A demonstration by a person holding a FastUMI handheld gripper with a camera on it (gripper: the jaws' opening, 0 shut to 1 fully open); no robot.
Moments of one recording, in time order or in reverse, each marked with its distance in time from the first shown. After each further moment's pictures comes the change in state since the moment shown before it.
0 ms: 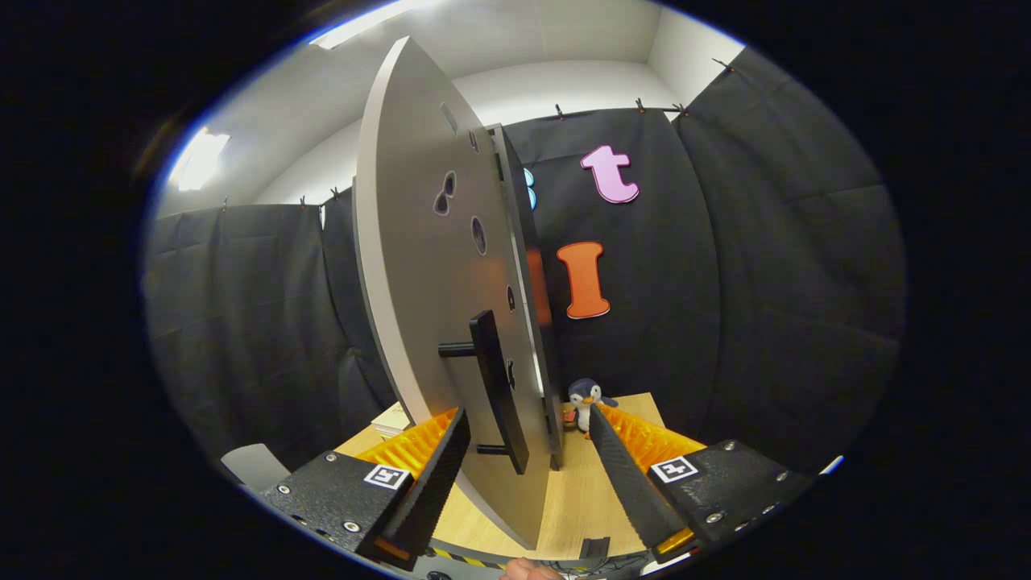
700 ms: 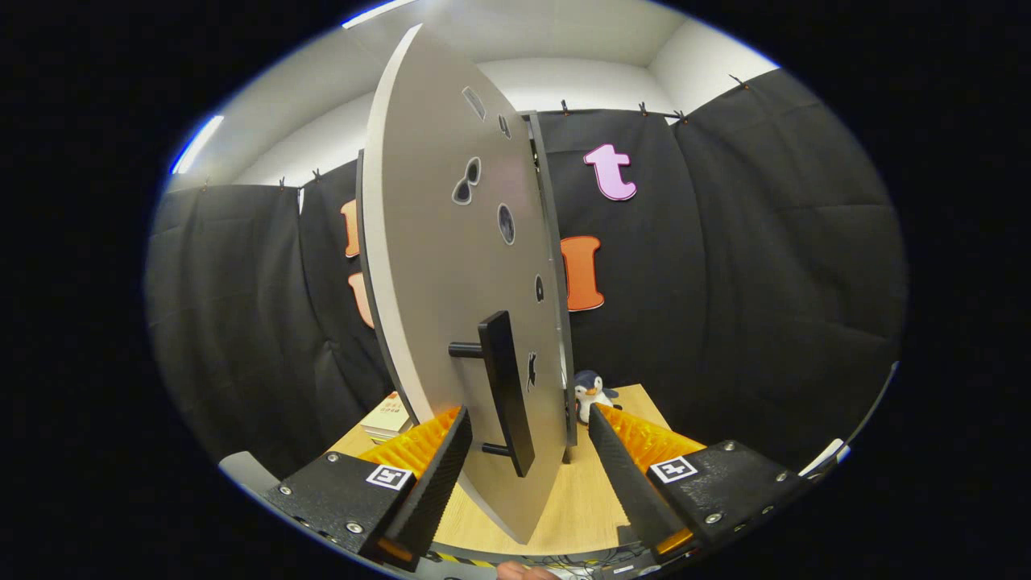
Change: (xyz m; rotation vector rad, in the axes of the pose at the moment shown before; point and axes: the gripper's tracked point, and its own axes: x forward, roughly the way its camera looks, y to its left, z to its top) arm 0.020 0.104 -0.016 -0.007 0.014 -0.155
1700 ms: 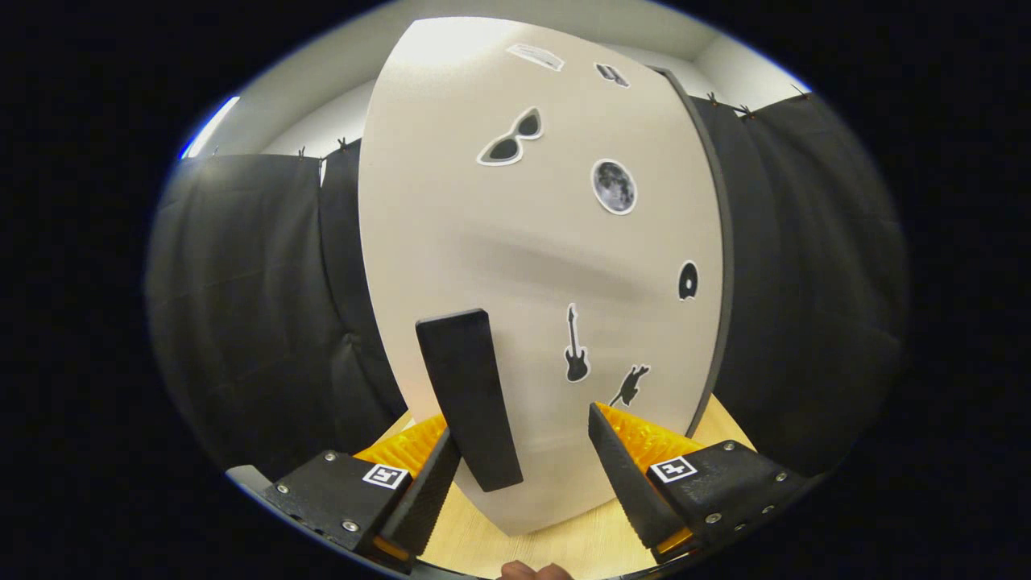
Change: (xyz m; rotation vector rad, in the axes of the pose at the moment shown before) arm 0.162 0.197 -0.011 -0.079 0.042 0.093
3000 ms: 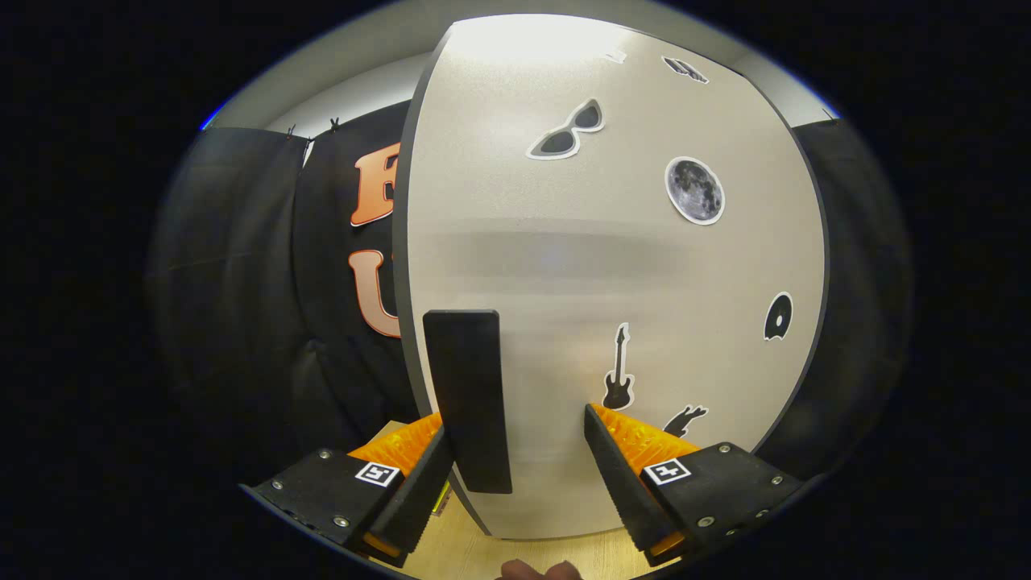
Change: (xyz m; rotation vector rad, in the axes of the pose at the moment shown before) arm 0.068 0.006 -0.005 -0.036 -0.032 -0.129
